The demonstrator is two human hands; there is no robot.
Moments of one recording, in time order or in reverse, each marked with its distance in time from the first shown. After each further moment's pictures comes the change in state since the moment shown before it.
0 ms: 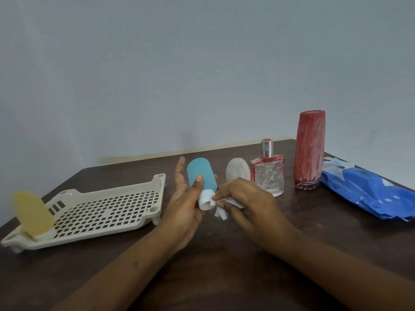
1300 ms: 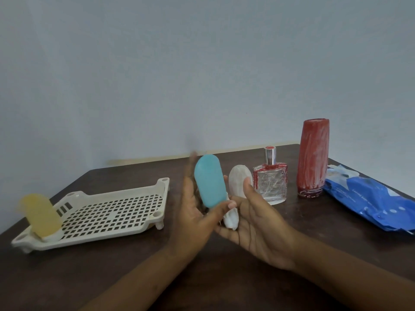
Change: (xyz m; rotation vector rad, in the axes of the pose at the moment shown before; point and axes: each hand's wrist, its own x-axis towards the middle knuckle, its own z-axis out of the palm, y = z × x) left_hand -0.019 -0.001 0.015 0.511 -0.030 0.423; right_hand 0.012 -0.028 -0.014 1.589 -0.207 0.958
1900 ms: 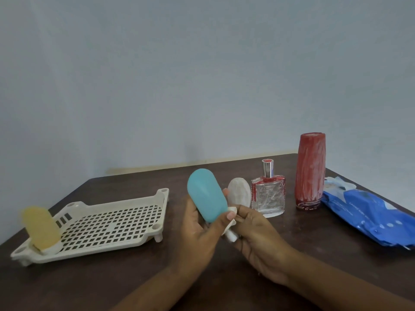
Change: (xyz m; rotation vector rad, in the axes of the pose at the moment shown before) left_hand -0.005 0.002 0.009 -0.106 0.042 -0.130; right_hand 0.010 0.009 -0.013 -0.178 0.192 -0.162
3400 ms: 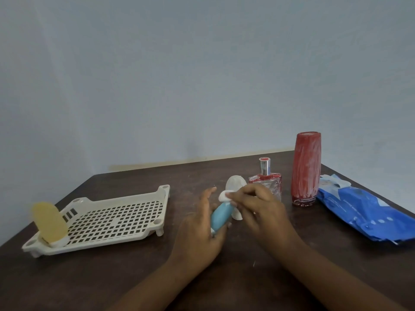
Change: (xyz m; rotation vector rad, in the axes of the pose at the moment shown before) left_hand 0.000 -0.020 -0.012 0.841 -0.110 0.238; right_hand 0.006 -0.013 -0.036 -1.366 0.242 -0.976
